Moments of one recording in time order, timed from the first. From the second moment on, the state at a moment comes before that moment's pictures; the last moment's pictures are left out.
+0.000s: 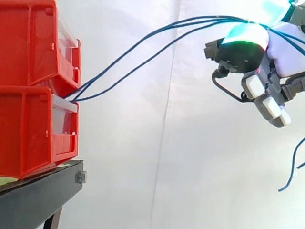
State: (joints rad) arm 0.04 -2.12 -1.05 -3.39 -1.53 -0.21
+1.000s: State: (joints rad) arm 0.04 -2.12 -1.04 -3.40 -1.56 -0.15
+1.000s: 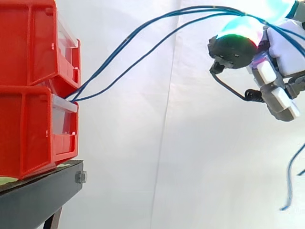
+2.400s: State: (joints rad) arm 0.04 -2.12 -1.04 -3.40 -1.56 -0.15
